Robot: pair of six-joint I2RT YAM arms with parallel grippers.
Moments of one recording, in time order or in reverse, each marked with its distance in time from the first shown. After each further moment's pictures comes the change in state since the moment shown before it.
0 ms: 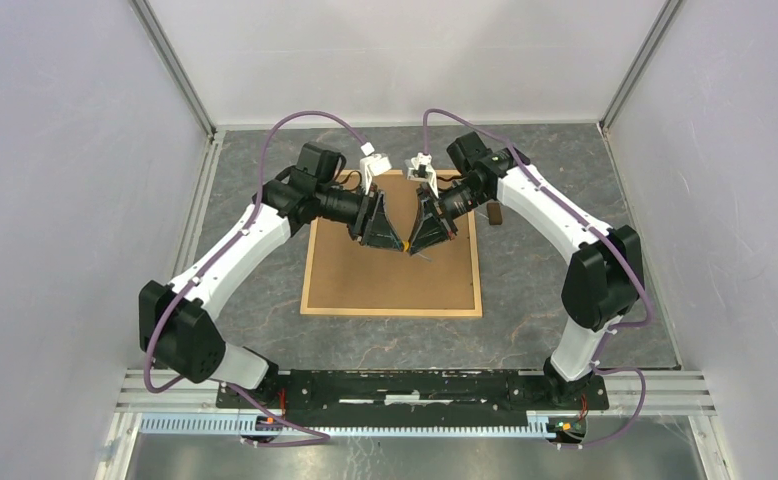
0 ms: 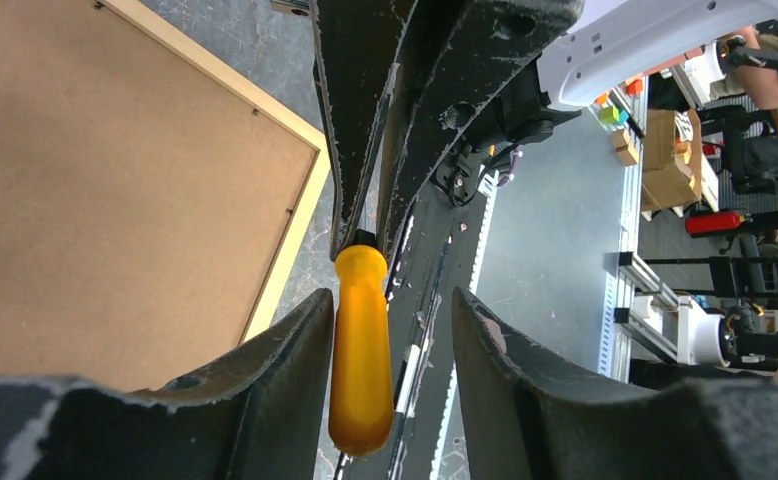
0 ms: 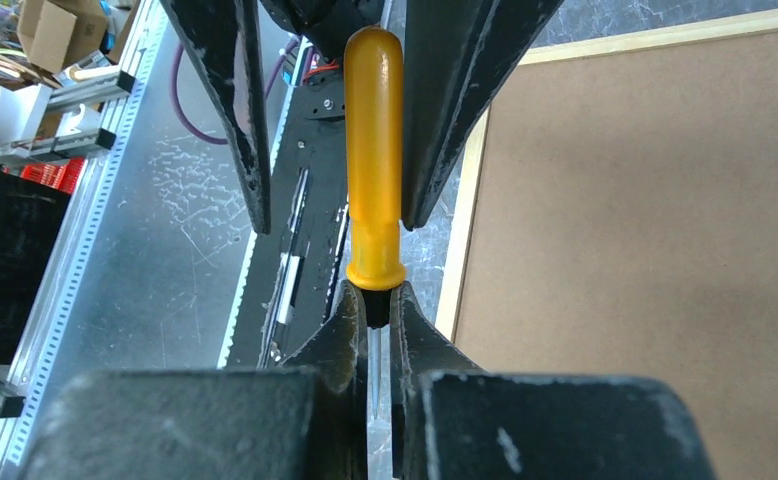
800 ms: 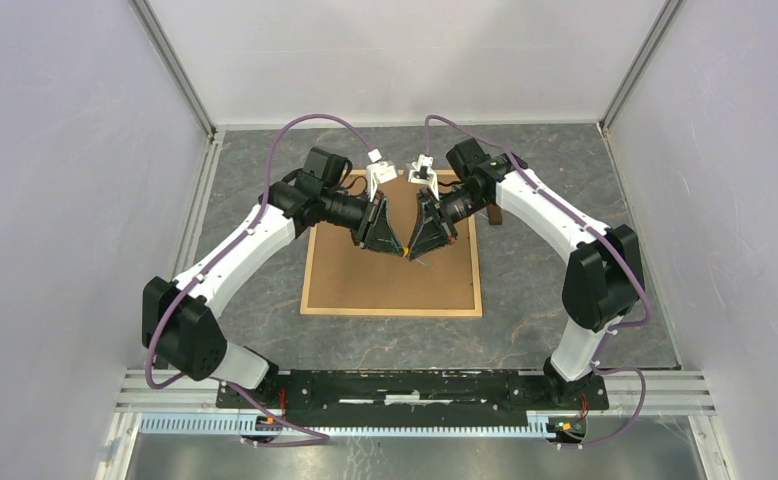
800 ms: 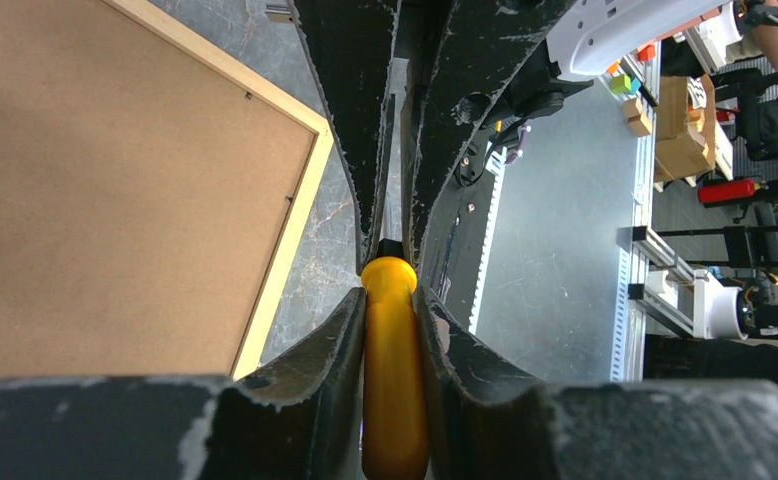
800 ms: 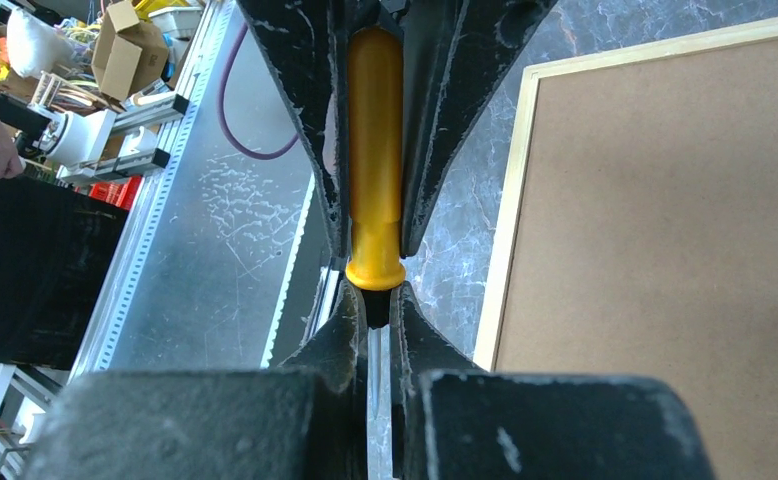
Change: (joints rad) left arm -0.031 0.018 -0.006 -0.040 0.000 0.079; right arm 0.001 -0.004 -0.055 0.035 -0.086 0.059
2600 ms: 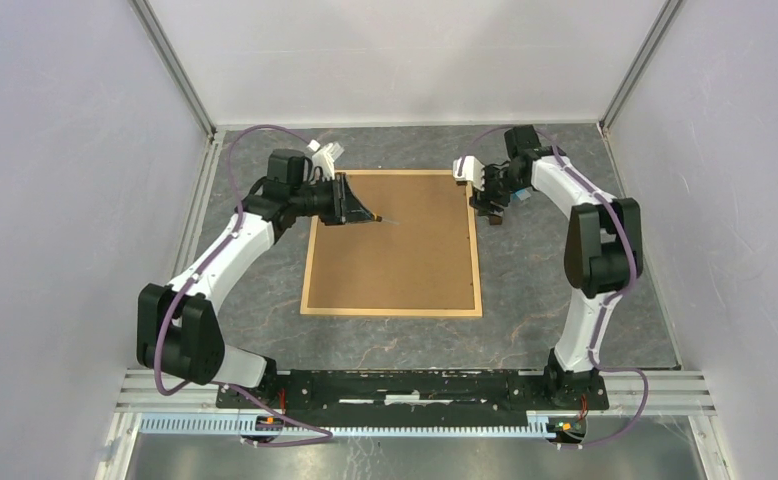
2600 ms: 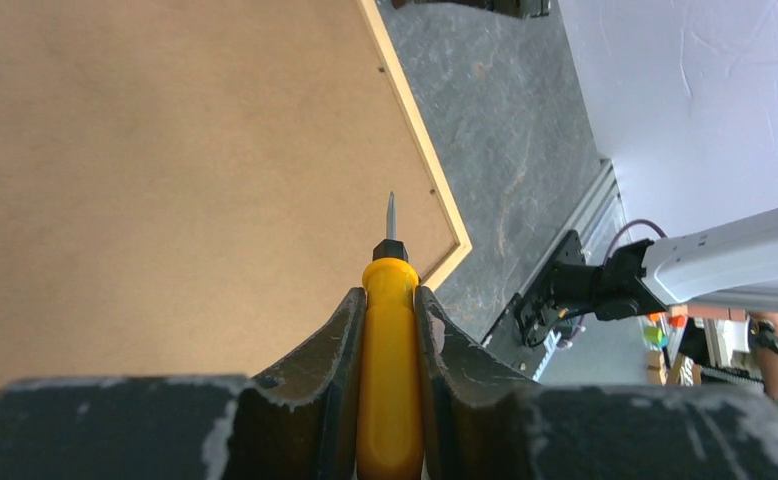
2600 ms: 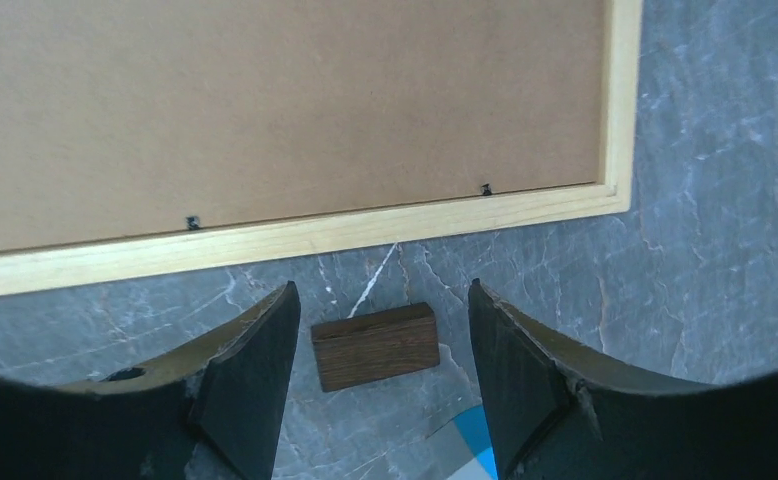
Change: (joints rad) left arm 0.217 -0.043 -0.200 0.327 -0.248 -0.392; right arm -0.343 0.162 -0.024 0.299 0.740 -0.594
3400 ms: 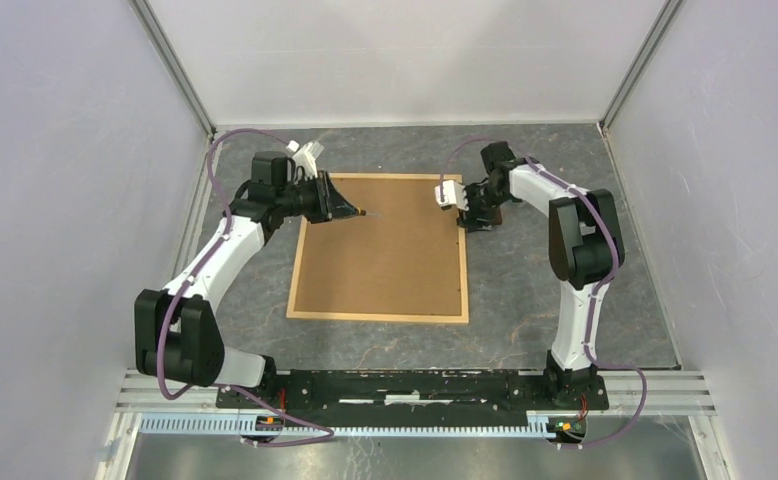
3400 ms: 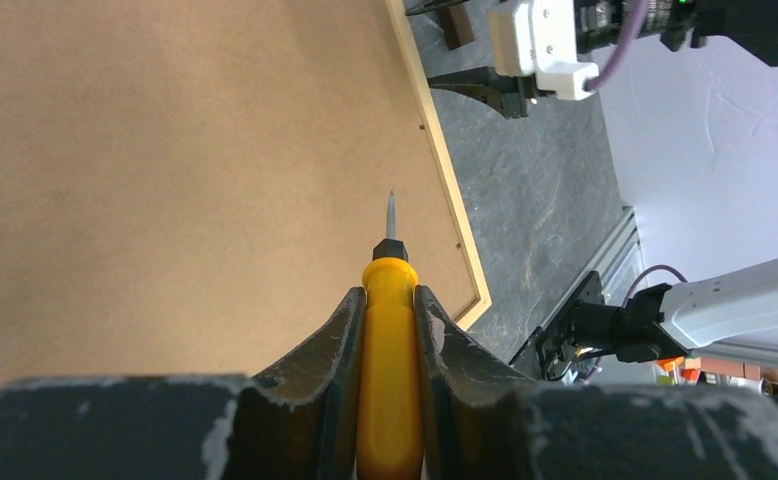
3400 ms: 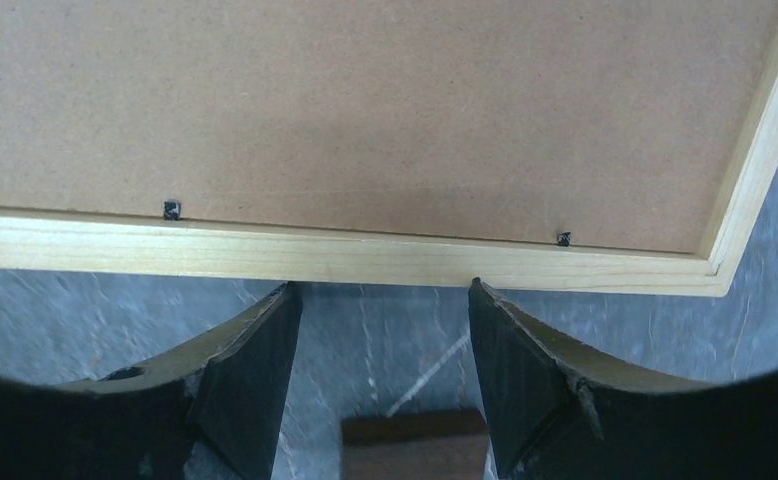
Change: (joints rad) left arm 0.105 -0.017 -0.019 0.023 -0.024 -0.003; right arm 0.072 0.141 0.007 -0.006 0.050 -0.153
